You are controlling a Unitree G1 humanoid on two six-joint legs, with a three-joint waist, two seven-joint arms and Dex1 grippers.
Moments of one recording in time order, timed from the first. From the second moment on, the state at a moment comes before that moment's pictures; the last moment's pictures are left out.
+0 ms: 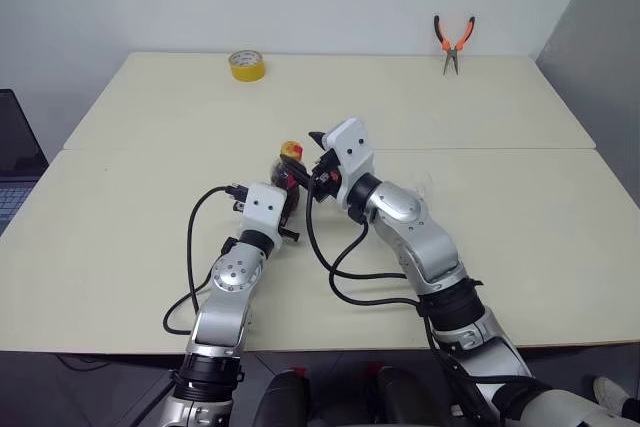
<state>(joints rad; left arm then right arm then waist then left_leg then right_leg) -0.20 0.18 -0.04 -0.11 0.08 0.23 -0.17 -0.65 0.04 0.27 0.01 0.09 0.36 0.36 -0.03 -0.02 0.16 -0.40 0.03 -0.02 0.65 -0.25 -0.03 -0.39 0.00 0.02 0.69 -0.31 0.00</state>
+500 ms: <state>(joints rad) -0.20 0.18 -0.08 -0.10 0.08 0.23 -0.17 -0.58 -0.01 0.23 -0.08 0.16 0.43 0.37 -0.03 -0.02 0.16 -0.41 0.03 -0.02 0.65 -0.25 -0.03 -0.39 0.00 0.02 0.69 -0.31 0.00</state>
